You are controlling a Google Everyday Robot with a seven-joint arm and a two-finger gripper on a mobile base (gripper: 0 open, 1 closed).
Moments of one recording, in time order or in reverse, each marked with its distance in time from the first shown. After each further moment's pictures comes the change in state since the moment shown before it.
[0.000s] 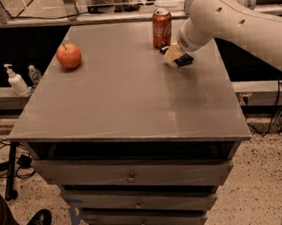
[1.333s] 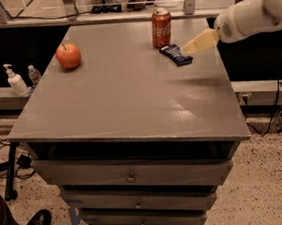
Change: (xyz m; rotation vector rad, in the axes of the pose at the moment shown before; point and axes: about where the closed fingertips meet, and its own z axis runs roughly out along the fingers) arm 0.018 -0.034 -0.075 -0.203 -0.214 0.105
